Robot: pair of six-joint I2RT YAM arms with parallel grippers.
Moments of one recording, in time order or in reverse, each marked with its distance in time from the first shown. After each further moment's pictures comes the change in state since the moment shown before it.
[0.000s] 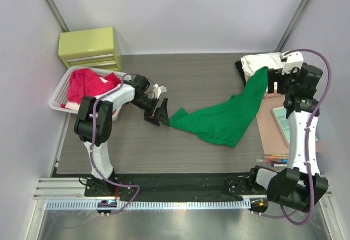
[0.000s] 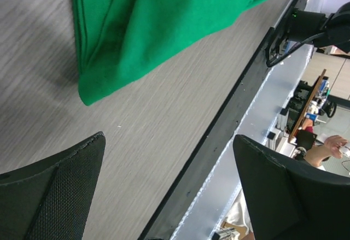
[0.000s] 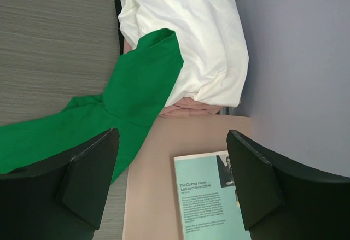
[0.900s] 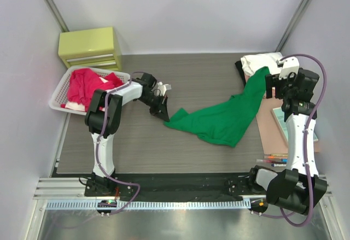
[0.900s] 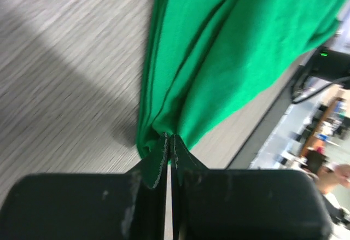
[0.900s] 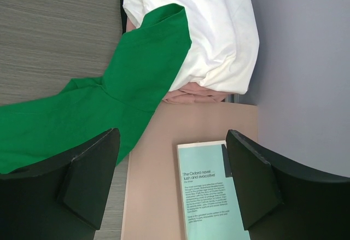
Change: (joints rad) left arm -0.035 0.175 0.133 0.107 -0.080 -0.105; right arm 0.000 -0.025 -0.074 0.000 0.000 -0.034
